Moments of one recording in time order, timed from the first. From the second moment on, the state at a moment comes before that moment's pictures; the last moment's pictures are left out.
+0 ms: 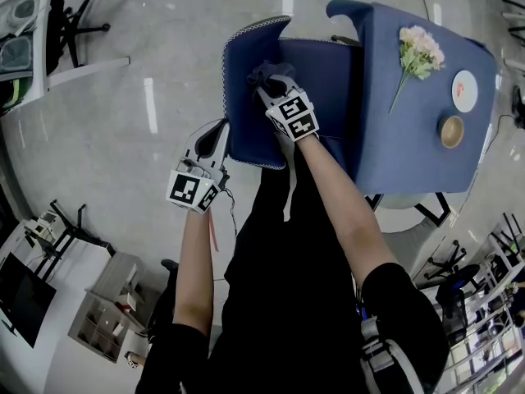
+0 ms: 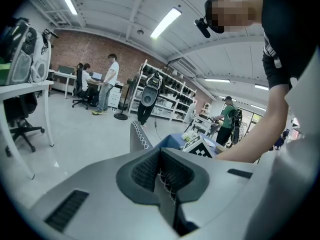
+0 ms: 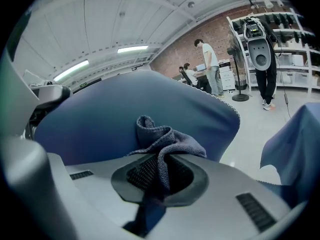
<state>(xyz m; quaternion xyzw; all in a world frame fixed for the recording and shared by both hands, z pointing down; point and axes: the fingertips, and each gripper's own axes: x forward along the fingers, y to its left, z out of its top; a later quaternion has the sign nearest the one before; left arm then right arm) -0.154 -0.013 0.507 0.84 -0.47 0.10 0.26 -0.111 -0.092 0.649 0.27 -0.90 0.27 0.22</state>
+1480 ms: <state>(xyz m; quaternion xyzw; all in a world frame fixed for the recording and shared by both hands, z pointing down) -0.153 -0.009 0.504 0.86 -0.43 0.12 0.24 -0.109 0.003 0.647 0.23 -0.90 0.32 0.20</state>
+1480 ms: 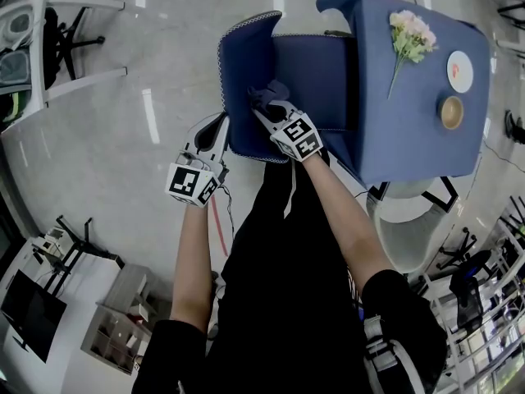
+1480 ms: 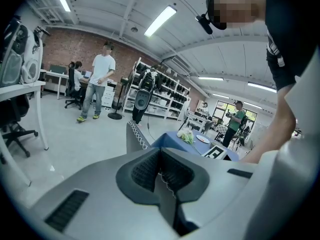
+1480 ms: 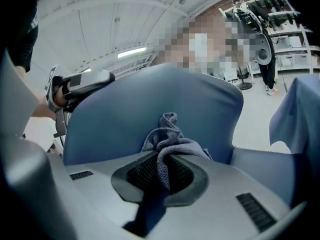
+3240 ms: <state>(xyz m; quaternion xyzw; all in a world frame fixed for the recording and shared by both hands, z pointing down) -0.152 -0.008 0.505 0.85 -0.46 0.11 0.25 -0.073 0.086 0.700 0.14 -0.88 0.35 0.29</state>
